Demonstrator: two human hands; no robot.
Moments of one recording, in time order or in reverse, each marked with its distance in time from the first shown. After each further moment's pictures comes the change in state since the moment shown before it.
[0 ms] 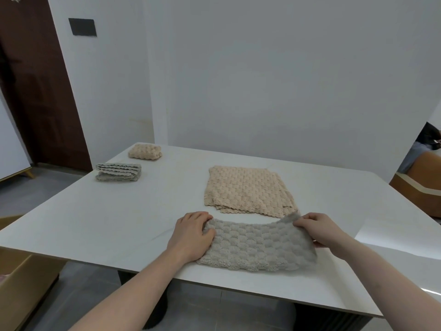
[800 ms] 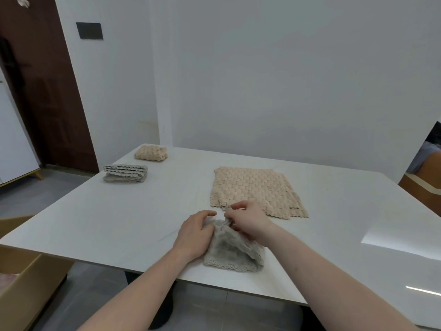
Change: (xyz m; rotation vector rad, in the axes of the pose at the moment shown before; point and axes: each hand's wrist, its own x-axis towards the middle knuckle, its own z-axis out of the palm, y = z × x) left_hand -0.002 -0.005 -0.010 -0.349 0.032 -0.119; right_hand -0.034 -0.099 0.141 0.182 -0.236 -0.163
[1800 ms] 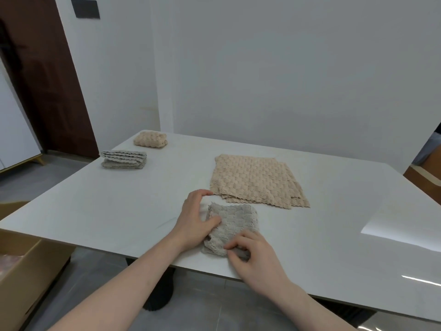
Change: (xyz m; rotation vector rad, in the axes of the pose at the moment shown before) left_hand -0.002 -0.007 0.002 -0.169 0.050 0.152; right_hand -0.052 0.107 0.012 -0.489 0.128 -0.647
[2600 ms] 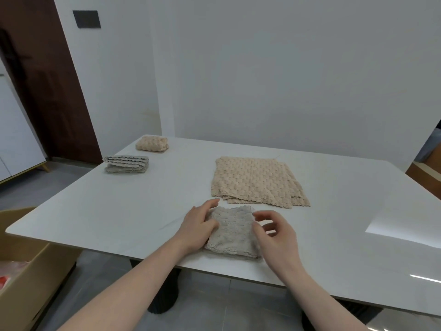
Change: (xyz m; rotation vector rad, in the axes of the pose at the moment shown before) left_hand -0.005 0.009 -0.001 0.043 -0.189 -0.157; right_hand 0.013 -0.006 -0.034 0.399 0.362 0.334
